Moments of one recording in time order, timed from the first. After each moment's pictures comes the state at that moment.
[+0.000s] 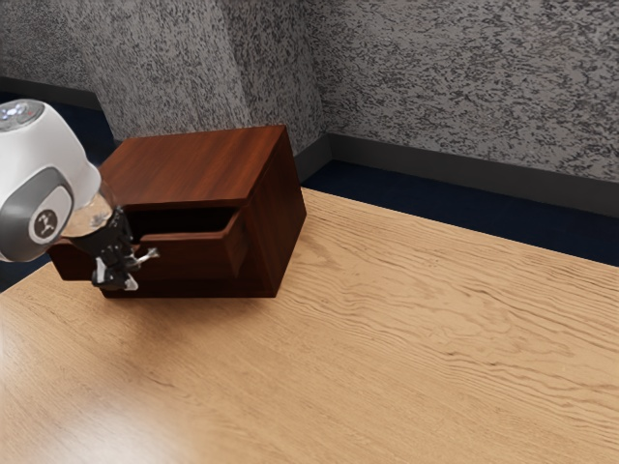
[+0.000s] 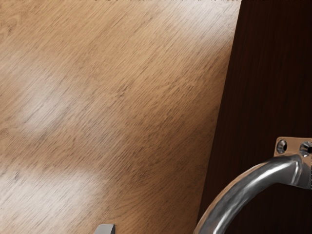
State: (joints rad) arm 0.43 -0.24 -0.01 -2.12 0.14 2.18 -1.92
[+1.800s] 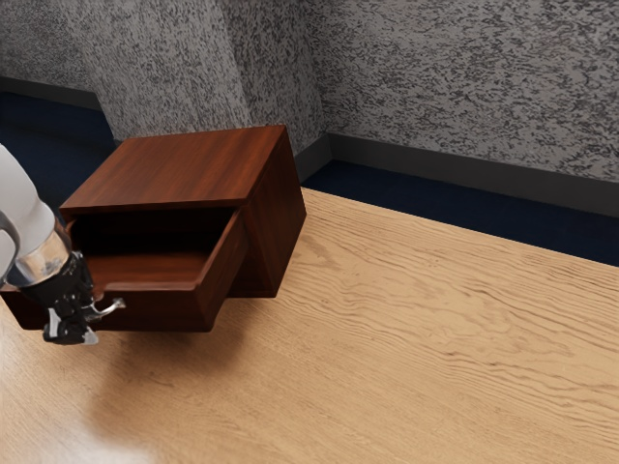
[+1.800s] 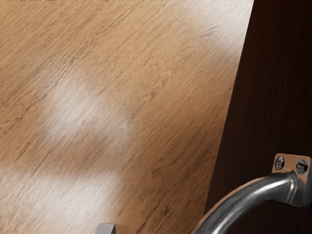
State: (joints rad) arm 0.42 -0.55 -0.02 -2.36 0.13 2.03 -1.95
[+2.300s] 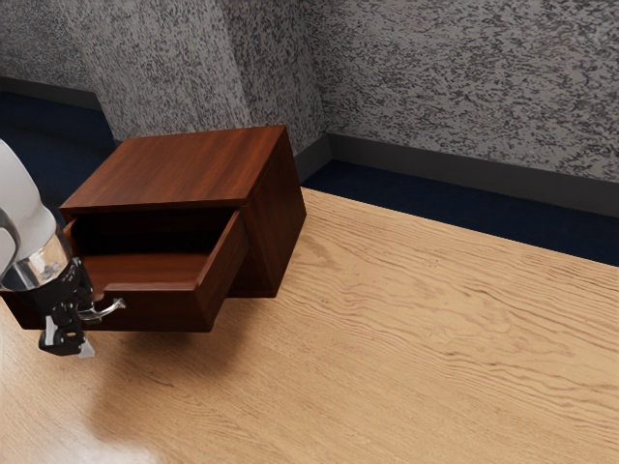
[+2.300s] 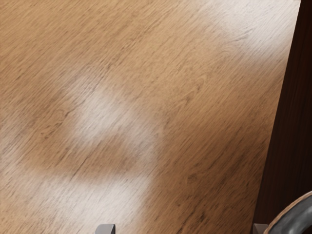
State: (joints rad) arm 0.42 -0.56 -0.02 -2.35 0.12 1.95 -1.95
